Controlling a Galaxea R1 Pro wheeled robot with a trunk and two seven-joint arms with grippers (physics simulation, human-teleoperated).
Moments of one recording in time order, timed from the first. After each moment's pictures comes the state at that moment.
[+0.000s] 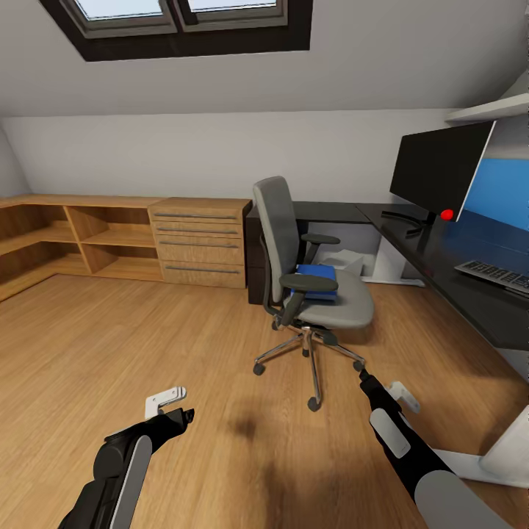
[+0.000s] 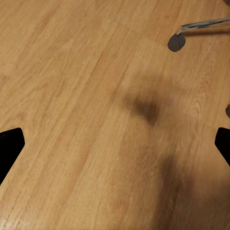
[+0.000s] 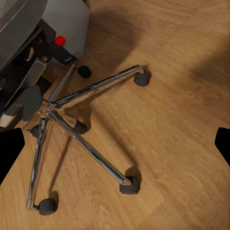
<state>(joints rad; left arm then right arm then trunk) -0.22 -0.13 0.11 -1.50 0.24 0.83 0.22 -0.61 -0.08 0.10 -0.60 -0.94 -0.21 -0.26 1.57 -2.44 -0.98</state>
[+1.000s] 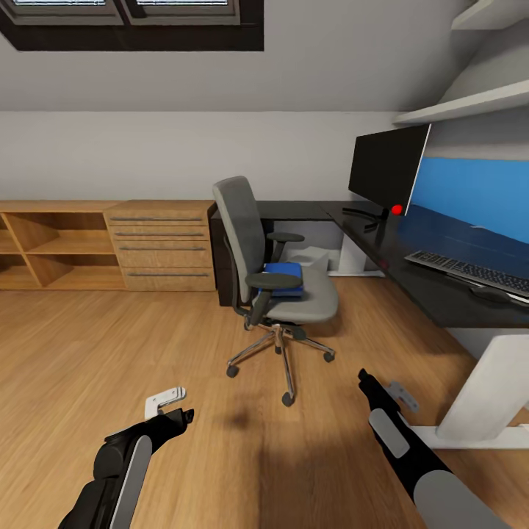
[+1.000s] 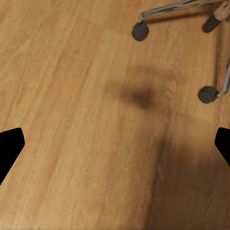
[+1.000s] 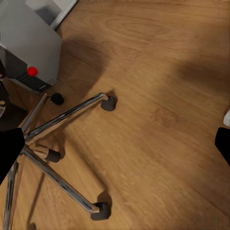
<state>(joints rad) -0.22 -0.13 0.11 -1.50 0.24 0.83 0.23 -0.61 -0.08 0.10 -0.60 -0.94 -0.21 -0.26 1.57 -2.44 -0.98</state>
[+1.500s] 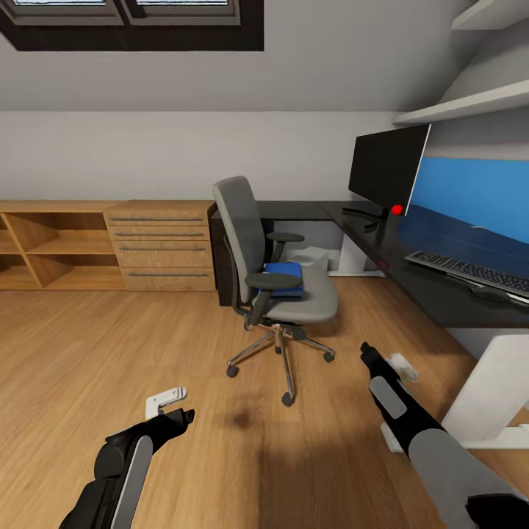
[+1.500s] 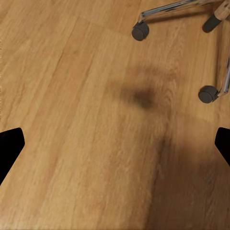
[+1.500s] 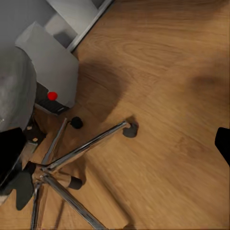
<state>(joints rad) -0.22 -0.13 0.11 -1.50 0.24 0.83 0.23 -0.76 -0.09 0.10 -0.53 -0.94 -0.21 -0.26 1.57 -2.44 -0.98</state>
